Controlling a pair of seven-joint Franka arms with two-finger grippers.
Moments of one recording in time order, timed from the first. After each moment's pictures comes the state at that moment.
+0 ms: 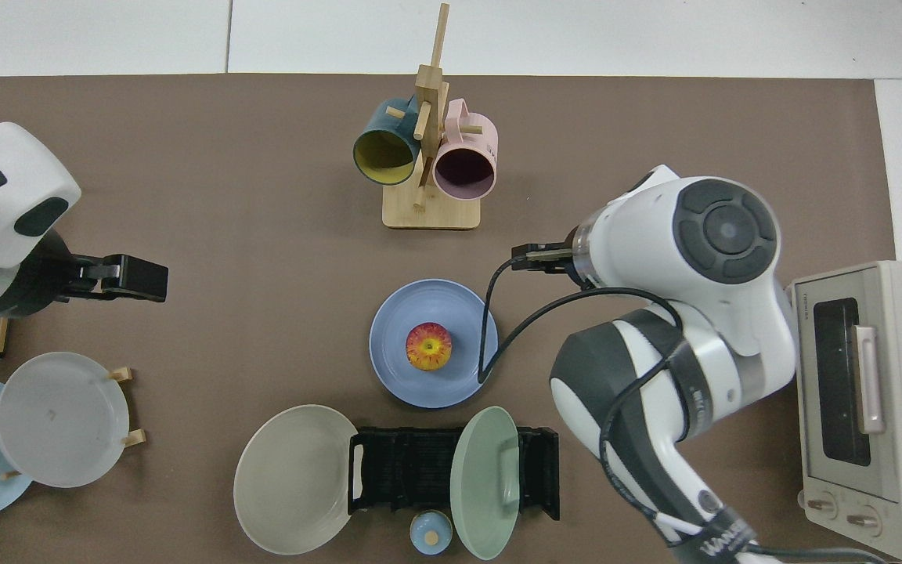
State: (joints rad) left arm -0.01 -0.05 -0.15 -1.60 -0.02 1.55 -0.10; right arm 0.42 0.14 -0.04 -1.81 0.03 2.11 0.39
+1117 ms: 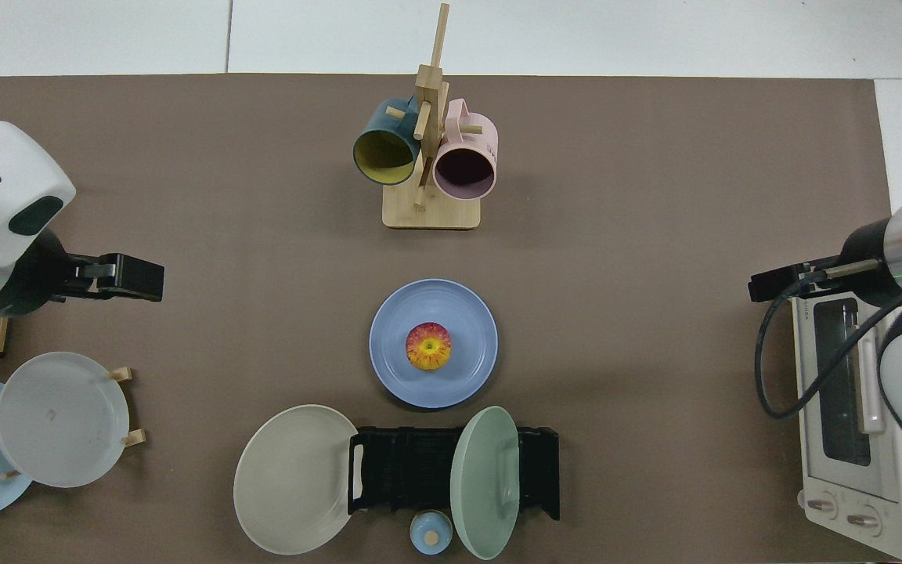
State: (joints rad) left arm 0.00 -0.05 -0.14 -1.60 -0.02 1.55 -0.10; right arm 0.07 -0.07 -0.04 -1.78 0.03 1.71 -0.09
